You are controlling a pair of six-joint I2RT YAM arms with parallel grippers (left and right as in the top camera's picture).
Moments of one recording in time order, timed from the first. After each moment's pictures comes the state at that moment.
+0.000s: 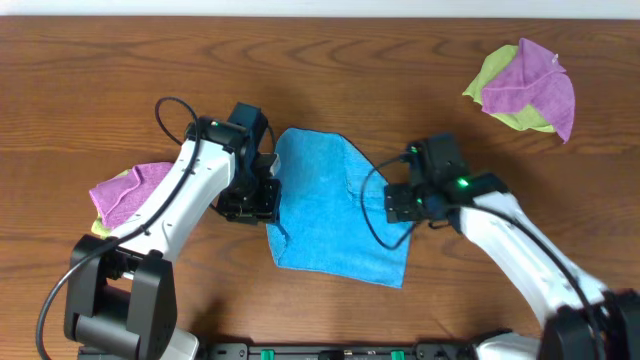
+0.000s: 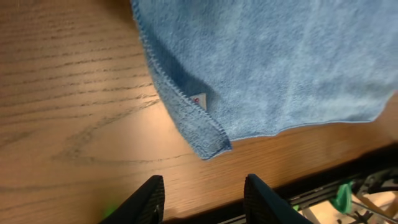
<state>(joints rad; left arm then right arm) -0.32 1.69 1.24 -1.21 0.32 -0.17 0.36 1.51 0.92 -0.68 -0.03 0.20</state>
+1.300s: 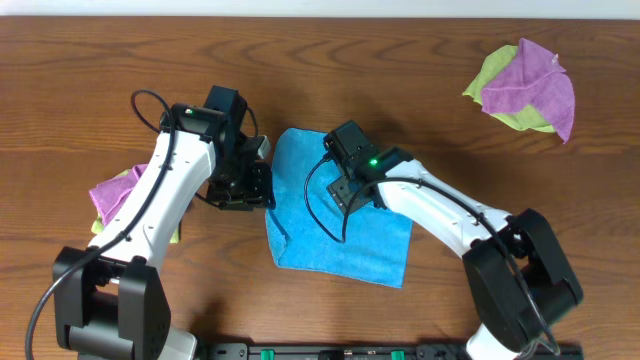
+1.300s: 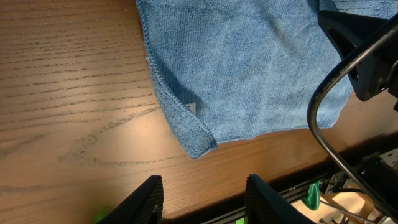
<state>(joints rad) -0.24 1.67 1.31 -1.26 0.38 -0.14 0.62 1.83 1.17 -0.64 0.14 0.01</state>
